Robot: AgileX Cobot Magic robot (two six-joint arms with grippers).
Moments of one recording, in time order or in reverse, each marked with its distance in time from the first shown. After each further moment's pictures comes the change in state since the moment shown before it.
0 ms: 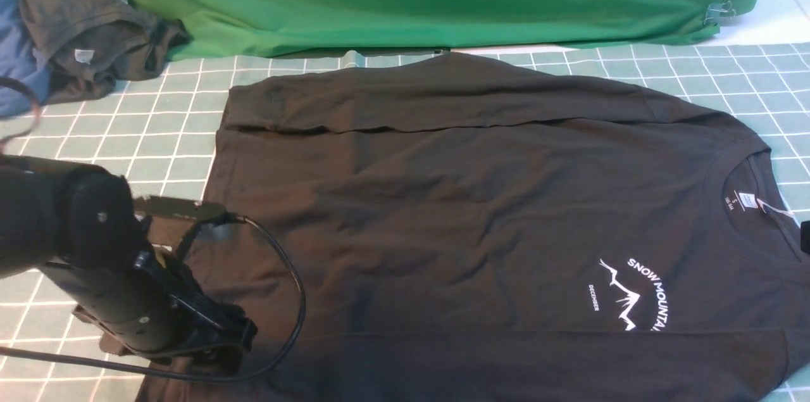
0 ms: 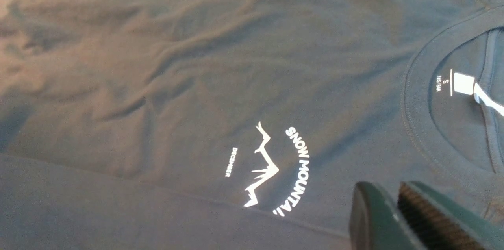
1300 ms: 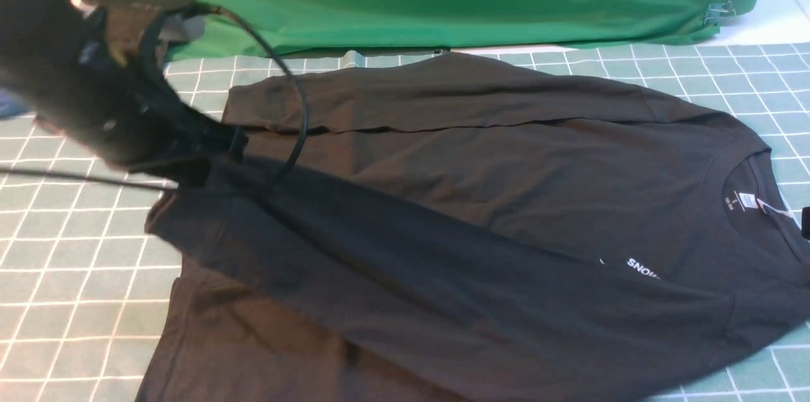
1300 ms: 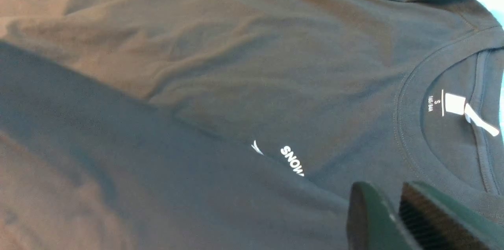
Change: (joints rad) right arm 0.000 0.000 0.000 0.000 -0.042 -0.004; left arm 0.000 -0.029 -0.515 0.135 0.253 -0.066
